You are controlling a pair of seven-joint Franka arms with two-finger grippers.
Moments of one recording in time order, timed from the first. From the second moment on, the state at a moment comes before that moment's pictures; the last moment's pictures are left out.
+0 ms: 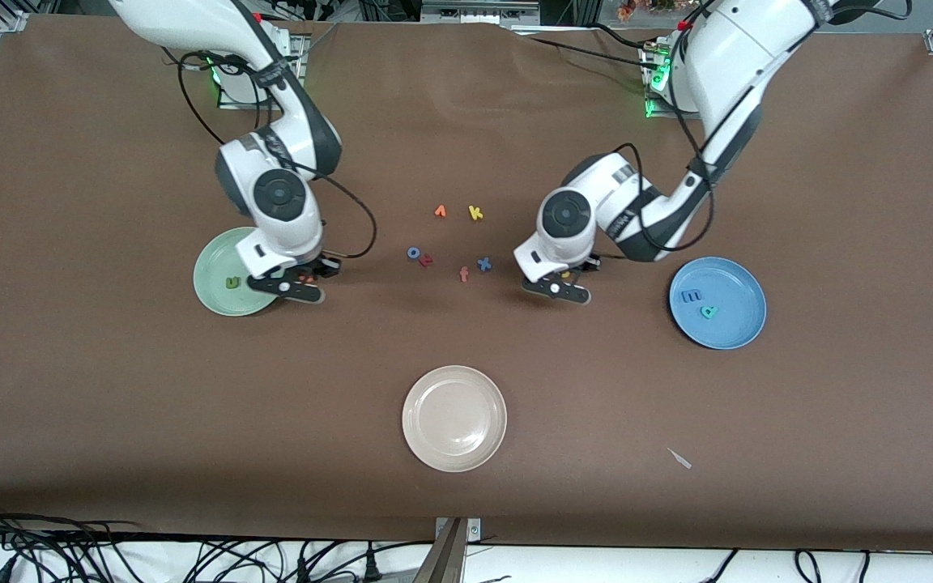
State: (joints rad) left arm -0.09 0.63 -0.52 -1.79 0.36 2.03 -0.47; right arm 0.39 0.35 0.01 -2.04 -0.26 2.26 0.70
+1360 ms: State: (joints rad) left arm 0.31 0.65 -0.45 -1.66 0.38 1.74 0.40; right arm 0.38 0.25 -0.18 -2.29 -0.17 2.49 0.35
